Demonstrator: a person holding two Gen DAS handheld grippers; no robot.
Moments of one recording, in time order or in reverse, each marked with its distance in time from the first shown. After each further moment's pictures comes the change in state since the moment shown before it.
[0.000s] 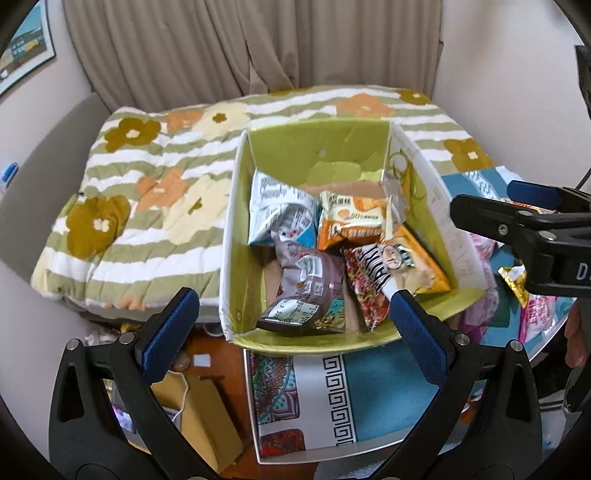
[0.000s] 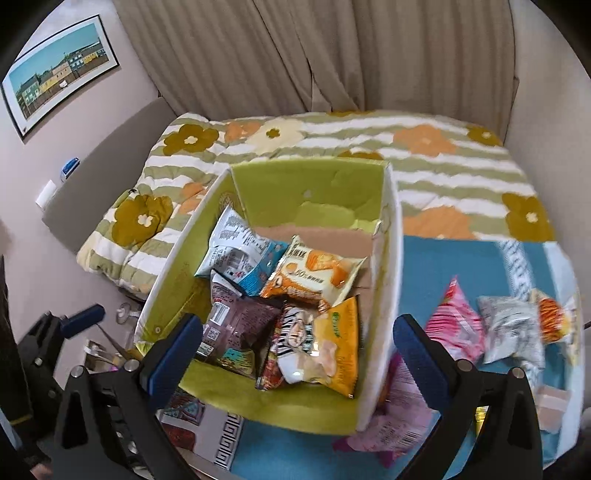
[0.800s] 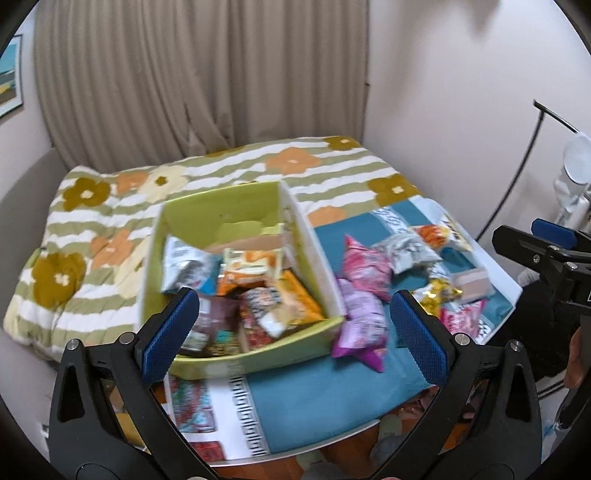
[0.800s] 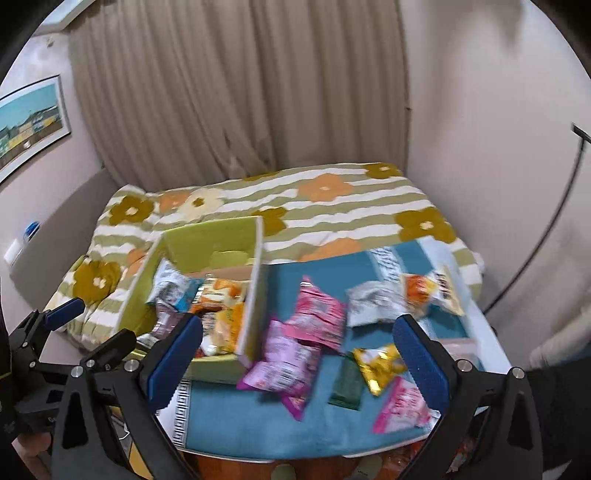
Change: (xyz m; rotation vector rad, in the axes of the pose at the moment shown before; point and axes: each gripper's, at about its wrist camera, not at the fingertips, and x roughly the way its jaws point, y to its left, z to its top) left arm -0.081 -0.107 -0.012 0.103 -0.216 -0.195; right arm -0.153 -0.077 -0.077 0.191 -0.235 -0.253
